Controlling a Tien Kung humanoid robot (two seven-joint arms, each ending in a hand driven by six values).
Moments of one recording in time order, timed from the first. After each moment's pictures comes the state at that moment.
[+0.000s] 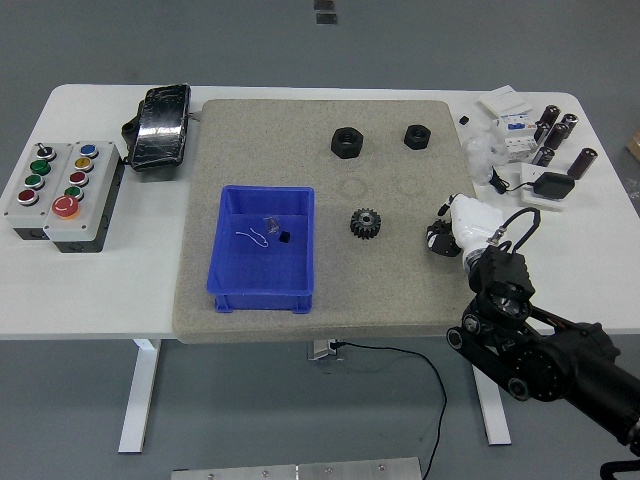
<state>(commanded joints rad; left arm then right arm) 0.01 0.09 -1.59 -0.18 1.47 0.06 0.25 0.52 -0.20 0.70 1.03 -2.04 -0.32 -0.65</state>
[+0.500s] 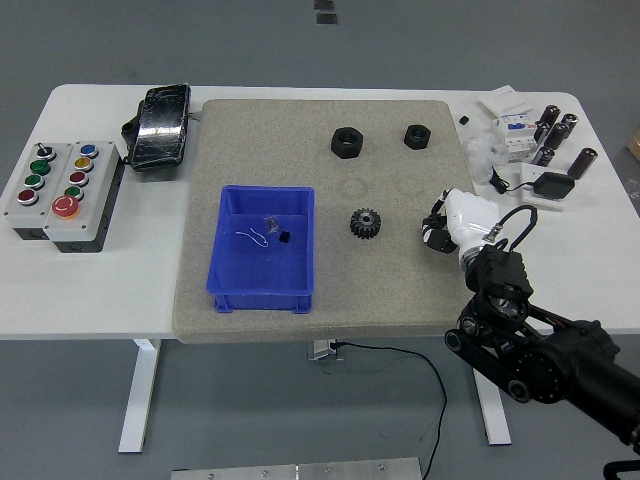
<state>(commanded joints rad) 0.01 0.10 -1.59 -0.18 1.46 0.06 0.25 0.53 -0.21 0.68 1.08 -2.07 -0.36 -0.65</state>
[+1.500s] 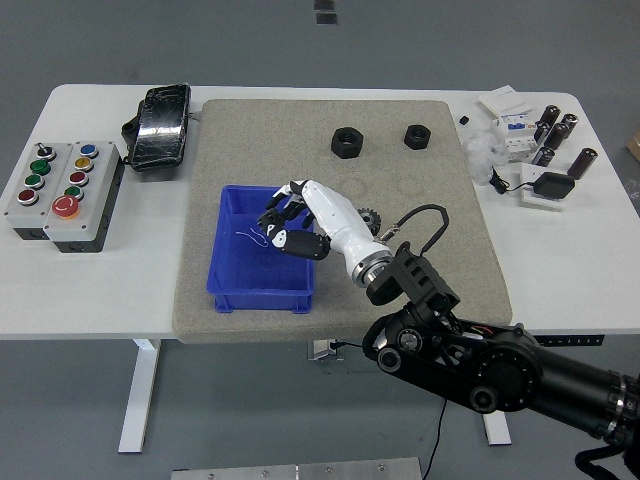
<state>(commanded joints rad) 0.00 0.10 -1.59 -0.18 1.47 0.06 0.26 0.65 -0.12 0.42 1.35 -1.53 -0.49 -0.34</state>
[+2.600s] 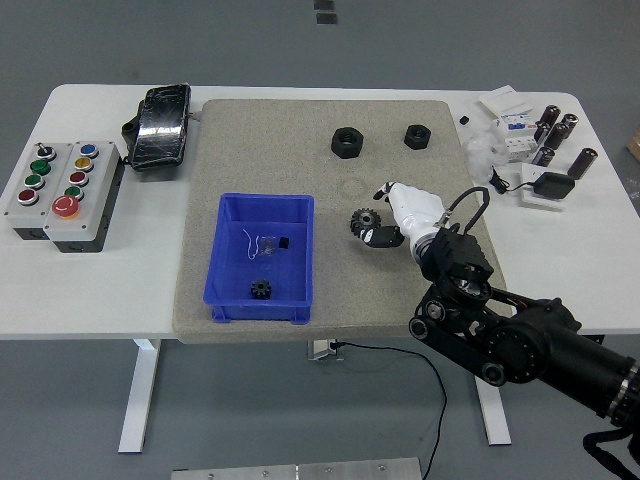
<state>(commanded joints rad) 0.00 0.10 -1.59 -0.18 1.48 0.06 0.26 0.67 -0.15 0.53 1.10 -1.83 -0.29 -0.65</state>
